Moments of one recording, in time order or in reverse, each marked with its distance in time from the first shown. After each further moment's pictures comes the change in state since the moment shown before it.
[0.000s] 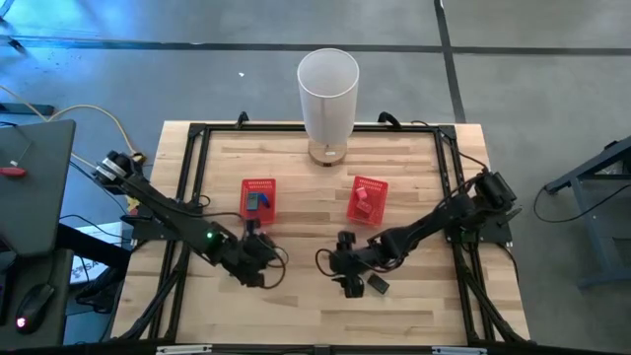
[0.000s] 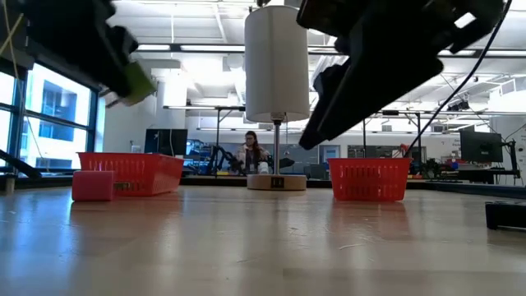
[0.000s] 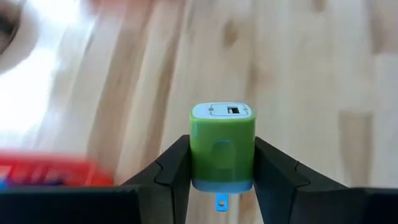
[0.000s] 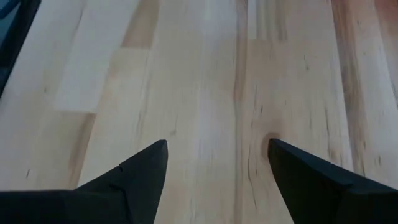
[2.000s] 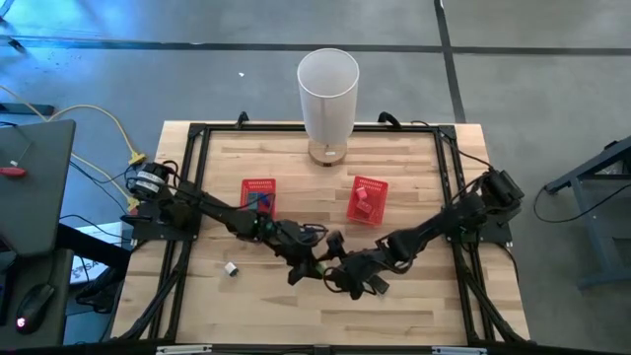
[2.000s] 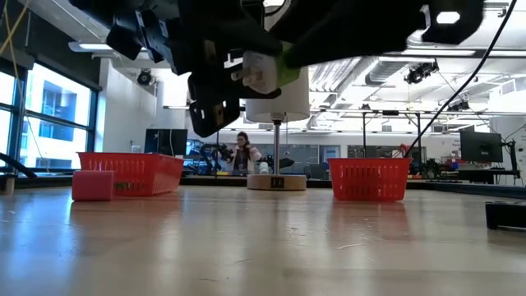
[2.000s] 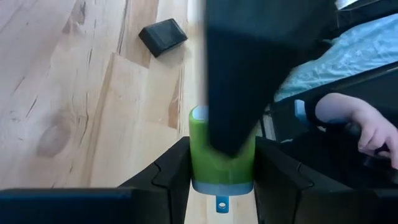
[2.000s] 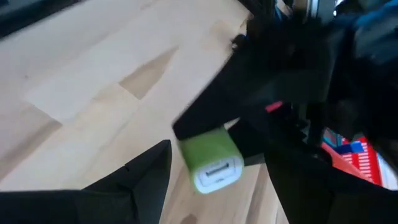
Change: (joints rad) left arm 0.323 0.334 0.000 0.892 0.770 -0.209; right arm 0.048 -0.057 0.000 0.190 0.160 -0.660
